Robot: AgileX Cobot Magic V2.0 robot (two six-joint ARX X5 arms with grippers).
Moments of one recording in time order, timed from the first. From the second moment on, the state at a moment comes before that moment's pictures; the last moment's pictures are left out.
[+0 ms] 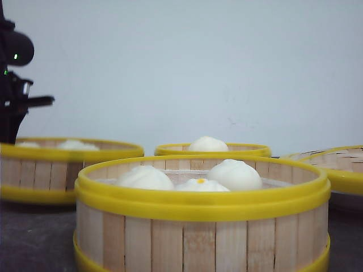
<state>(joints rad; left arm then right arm) -0.02 1.79 1.45 -0.97 0.08 -0.17 0.11 0.87 1.47 -1.11 -0.13 0.13</state>
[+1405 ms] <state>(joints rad) -0.59 1.68 1.65 -1.25 0.13 -0.12 0.22 0.87 1.47 -1.16 -0.02 0.07</state>
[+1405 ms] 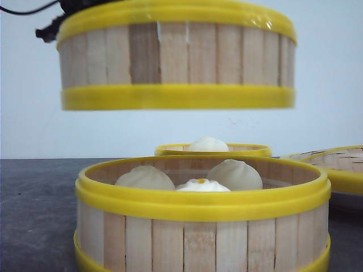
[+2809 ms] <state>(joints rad) -0.66 1.81 1.65 -1.27 0.11 -0.13 0.22 0.87 1.47 -1.16 -0.02 0.07</state>
